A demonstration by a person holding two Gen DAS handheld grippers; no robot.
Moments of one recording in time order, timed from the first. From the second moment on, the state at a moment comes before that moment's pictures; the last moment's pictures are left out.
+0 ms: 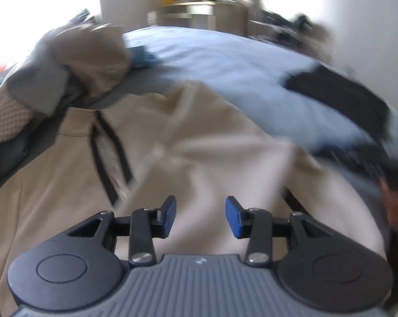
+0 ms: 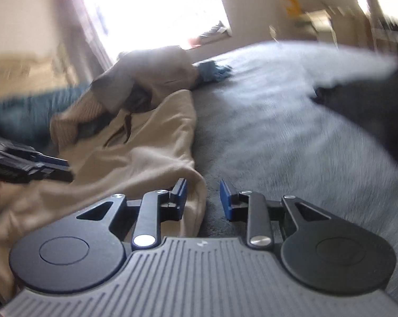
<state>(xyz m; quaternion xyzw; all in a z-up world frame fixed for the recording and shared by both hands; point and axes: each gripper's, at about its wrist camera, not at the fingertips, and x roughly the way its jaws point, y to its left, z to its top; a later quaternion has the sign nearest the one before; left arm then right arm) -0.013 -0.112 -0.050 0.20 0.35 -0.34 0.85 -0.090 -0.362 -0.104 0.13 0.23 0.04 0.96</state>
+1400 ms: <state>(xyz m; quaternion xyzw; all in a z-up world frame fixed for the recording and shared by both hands) -0.086 -0.035 -0.075 0.10 0.32 -0.29 0.90 -0.094 -0.277 -0.078 -0.30 0.23 0.08 0.92</state>
